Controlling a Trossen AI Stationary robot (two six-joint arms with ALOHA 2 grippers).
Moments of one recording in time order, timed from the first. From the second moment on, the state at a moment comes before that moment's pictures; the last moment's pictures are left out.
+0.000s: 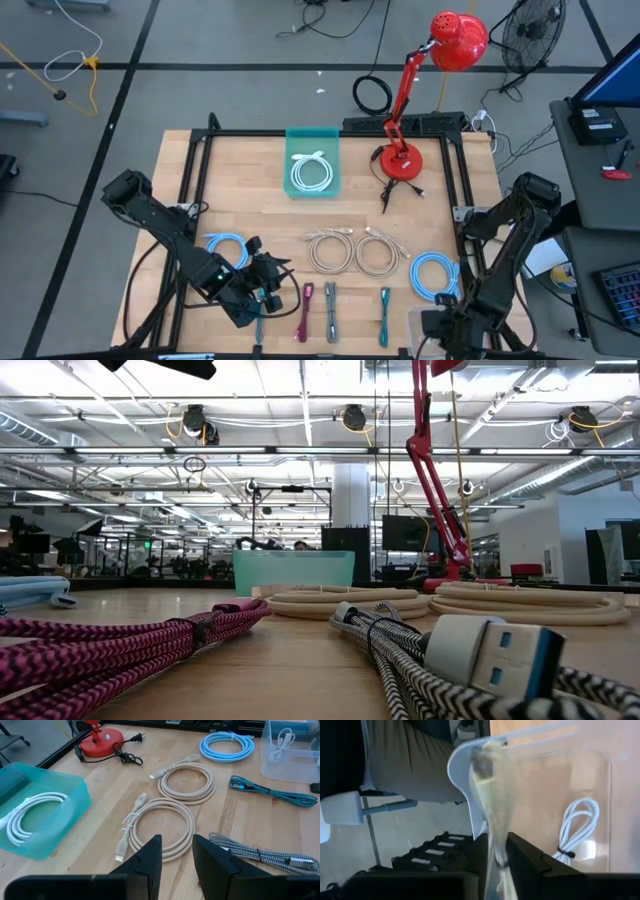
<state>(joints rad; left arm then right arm) -0.72 1.58 1.17 -0.52 -0.87 -0.76 1.07 1.53 1.10 -0.66 -0.11 1.22</state>
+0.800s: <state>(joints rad) -0.72 1.58 1.17 -0.52 -0.90 -0.75 1.00 1.53 1.10 -0.53 -0.13 1.05</state>
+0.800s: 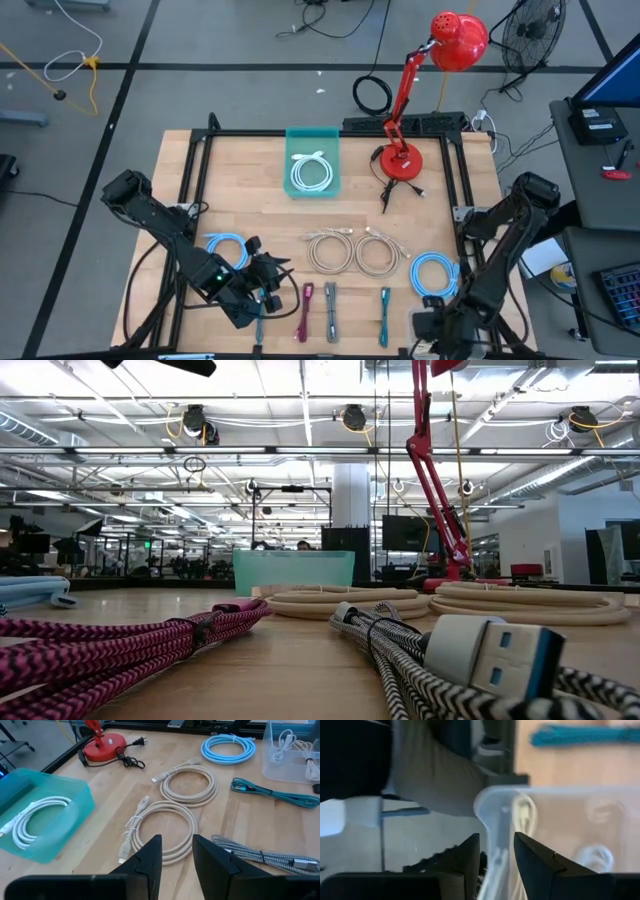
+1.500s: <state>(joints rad) -0.72 1.58 1.17 -0.53 -0.90 -0.74 0.59 1.53 1.10 -0.46 0.10 0.48</state>
